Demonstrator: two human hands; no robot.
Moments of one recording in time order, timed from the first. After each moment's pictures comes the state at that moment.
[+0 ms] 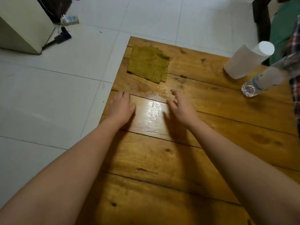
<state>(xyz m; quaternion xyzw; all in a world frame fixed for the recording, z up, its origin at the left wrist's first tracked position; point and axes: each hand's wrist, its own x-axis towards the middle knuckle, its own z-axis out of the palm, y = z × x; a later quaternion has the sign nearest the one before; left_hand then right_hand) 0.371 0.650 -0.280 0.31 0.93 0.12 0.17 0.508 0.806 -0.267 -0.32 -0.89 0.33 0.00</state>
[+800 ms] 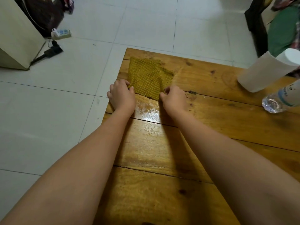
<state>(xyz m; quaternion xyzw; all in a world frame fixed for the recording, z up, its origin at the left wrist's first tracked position) 0.281 0.744 -0.325 0.17 0.94 0.29 0.06 0.380 0.847 -0.320 -0.47 -0.82 0.33 0.08</state>
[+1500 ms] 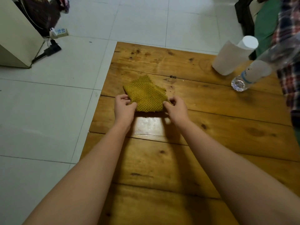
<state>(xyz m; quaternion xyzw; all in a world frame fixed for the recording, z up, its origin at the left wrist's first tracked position) 0.401 0.690 -0.288 0.00 0.76 0.58 0.30 0.506 0.804 -0.290 -0.48 -0.68 0.54 0.12</state>
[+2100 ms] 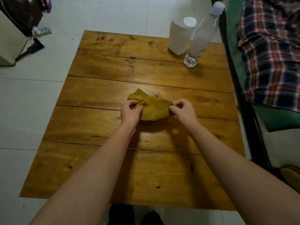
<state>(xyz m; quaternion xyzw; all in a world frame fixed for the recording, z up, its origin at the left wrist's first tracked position) 0.608 0.714 -0.259 0.02 0.78 0.53 0.33 0.729 0.815 -0.230 -0.50 -0.66 0.55 0.11</state>
